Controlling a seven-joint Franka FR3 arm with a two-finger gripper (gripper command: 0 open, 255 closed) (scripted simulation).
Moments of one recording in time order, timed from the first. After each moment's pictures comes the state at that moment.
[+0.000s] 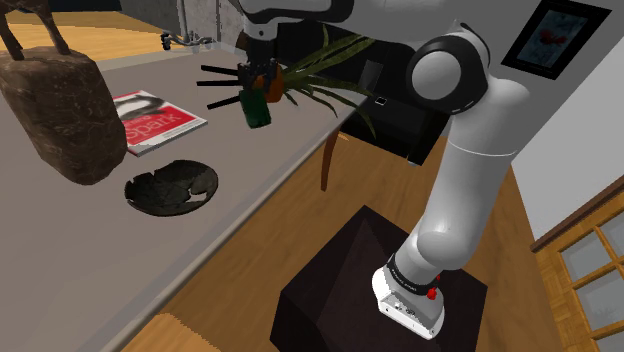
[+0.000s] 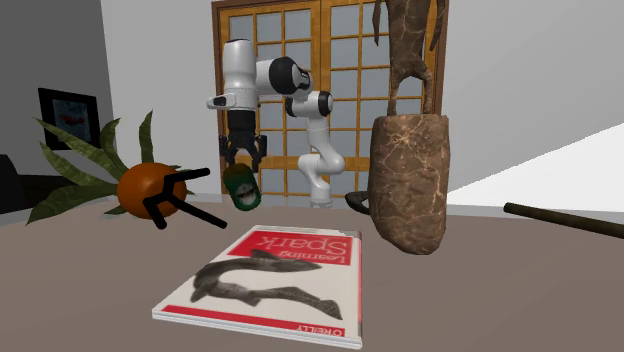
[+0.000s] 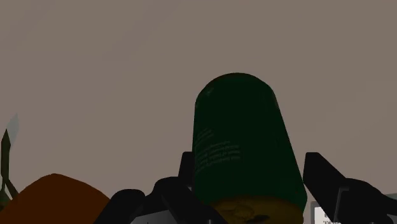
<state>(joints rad) 0.02 0.27 0.00 -1.45 0.00 1.72 -0.06</state>
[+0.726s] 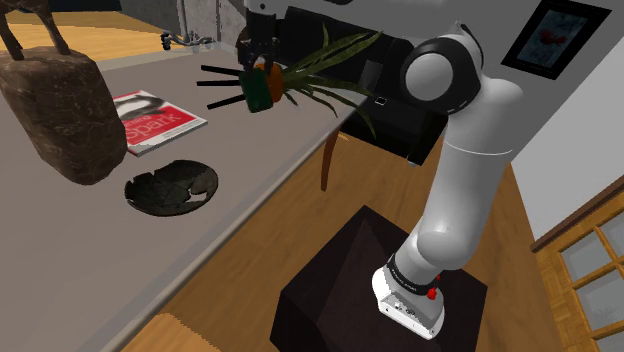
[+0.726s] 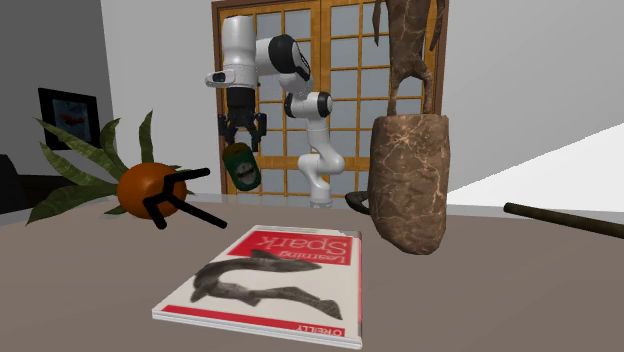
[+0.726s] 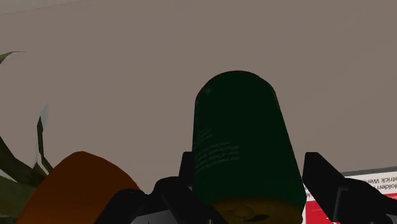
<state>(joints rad) 0.02 0.30 0.00 -1.26 0.00 1.55 -0.06</state>
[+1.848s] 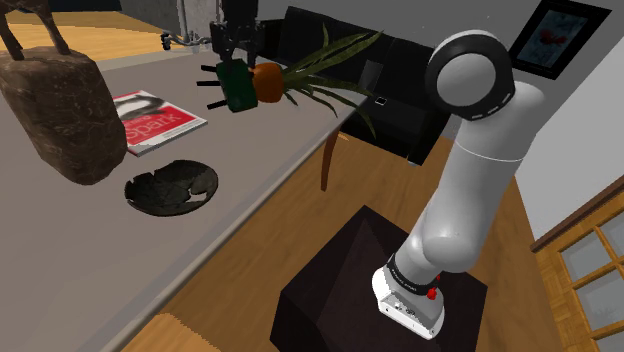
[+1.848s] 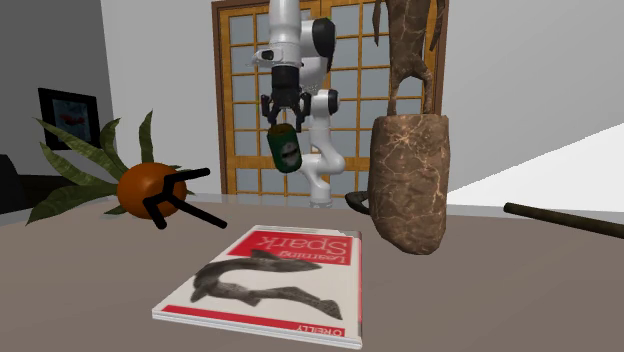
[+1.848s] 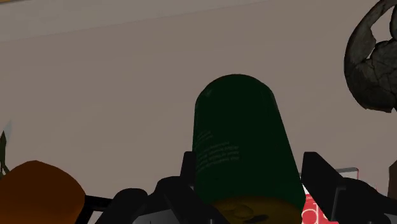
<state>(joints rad) 0.15 0.20 0.06 -1.26 -0.02 1.45 0.13</state>
